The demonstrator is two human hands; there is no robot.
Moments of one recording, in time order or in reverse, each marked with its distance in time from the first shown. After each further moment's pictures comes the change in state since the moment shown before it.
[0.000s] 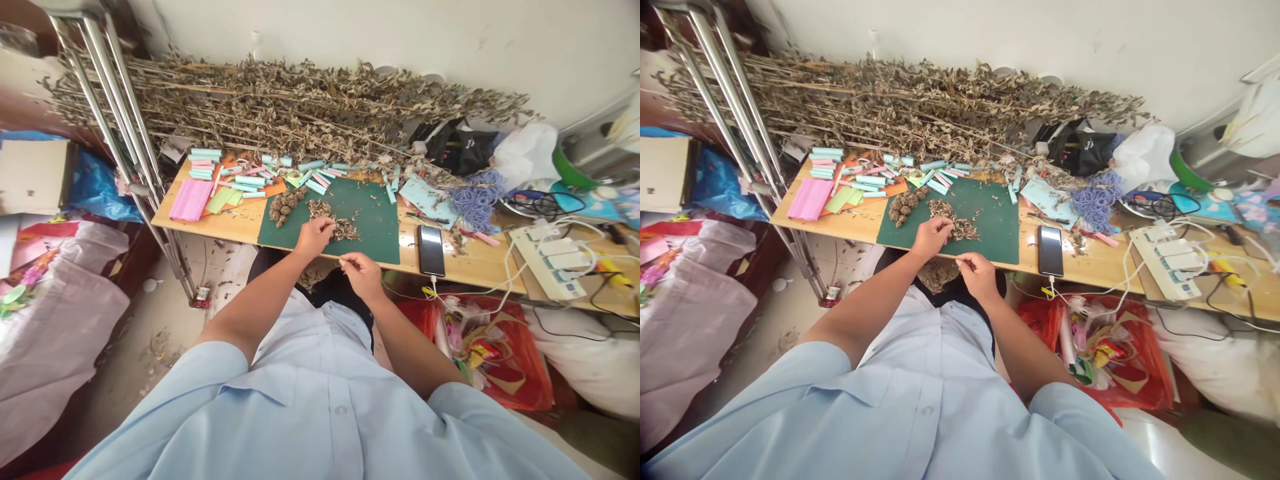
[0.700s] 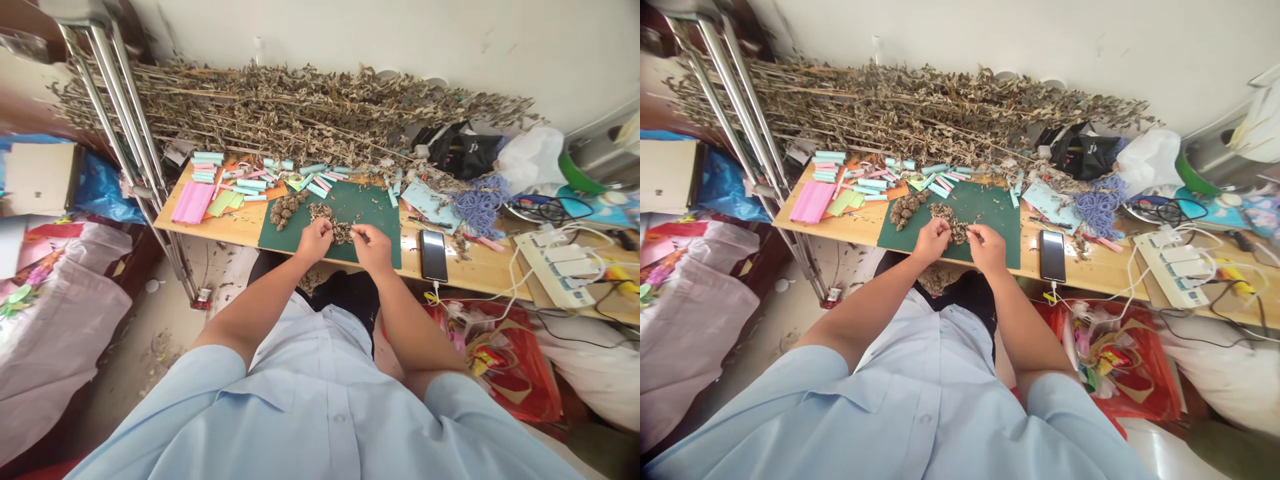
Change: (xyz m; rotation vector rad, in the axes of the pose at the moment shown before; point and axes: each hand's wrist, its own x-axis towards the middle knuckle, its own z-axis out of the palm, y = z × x) left_hand 0.002 -0.007 0.002 0.045 0.025 -0.013; right_hand 0.075 -0.013 -0.017 -0.254 0.106 -0.159
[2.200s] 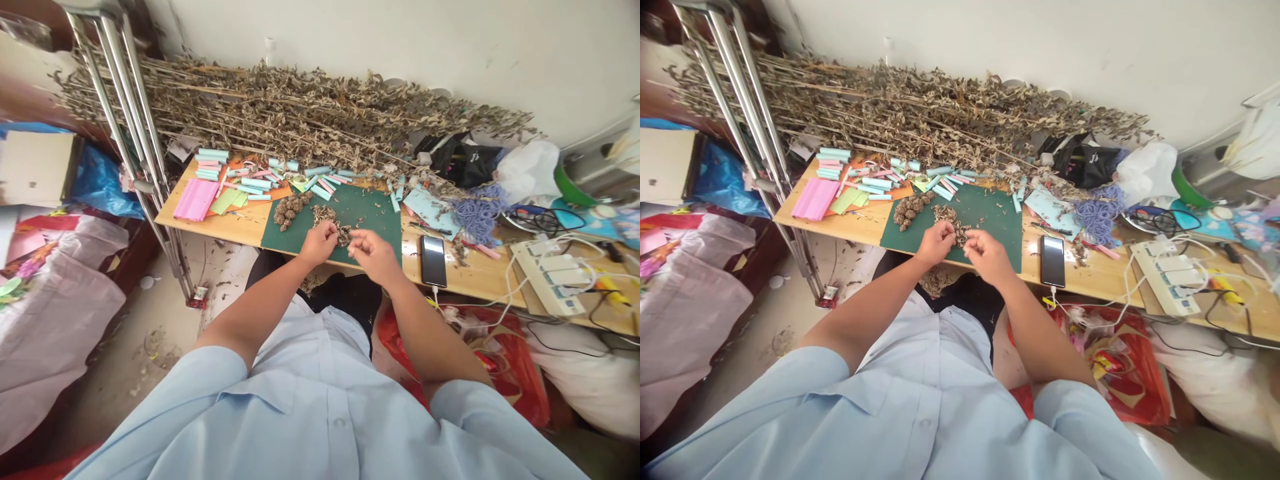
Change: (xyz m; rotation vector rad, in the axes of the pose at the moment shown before) left_hand -0.003 0.001 -0.001 0.022 -0.028 0.062; right_hand -0.008 -0.008 -0.016 0.235 -0.363 0.026
